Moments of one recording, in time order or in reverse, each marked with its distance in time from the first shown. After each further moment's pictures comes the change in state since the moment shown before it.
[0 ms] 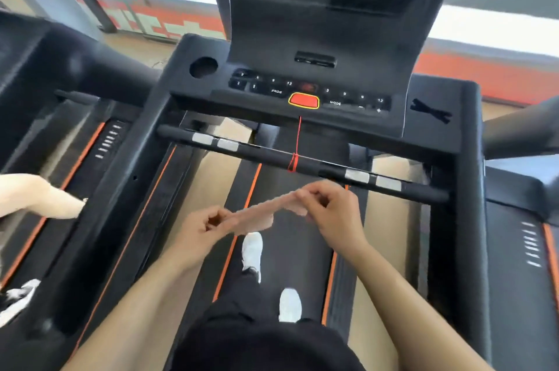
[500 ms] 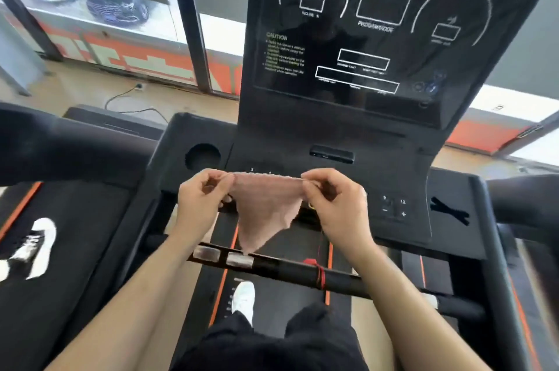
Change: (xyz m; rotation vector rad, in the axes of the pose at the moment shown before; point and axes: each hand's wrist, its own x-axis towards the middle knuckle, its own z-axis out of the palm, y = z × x) left_hand 0.276 0.063 -0.122 -0.335 0.295 0.161; right_hand 0.225 -0.121 0.042 -0.018 0.221 -0.101
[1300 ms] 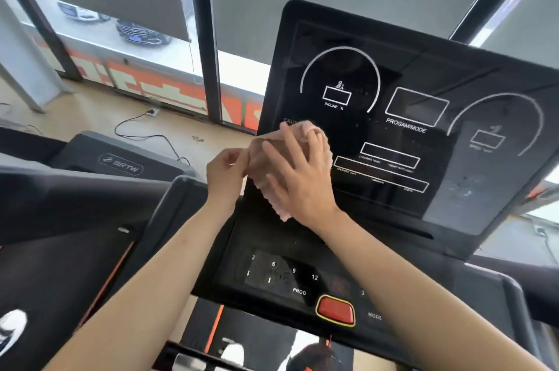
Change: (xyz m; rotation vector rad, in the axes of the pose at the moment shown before) left_hand 0.215 0.067 0.061 -0.258 0.171 -0.114; right_hand 0.237 -0.018 0.072 -0.901 -0.050 -0.731
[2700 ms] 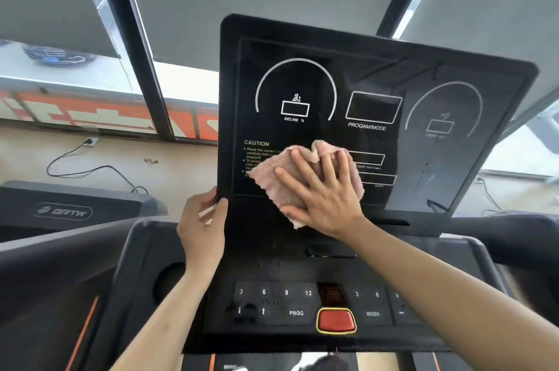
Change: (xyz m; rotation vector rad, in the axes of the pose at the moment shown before) left_hand -0.015 -0.031 -0.001 0.107 -0.019 0.186; right_hand -0.037 0.087 0.005 -0.515 -0.062 -0.035
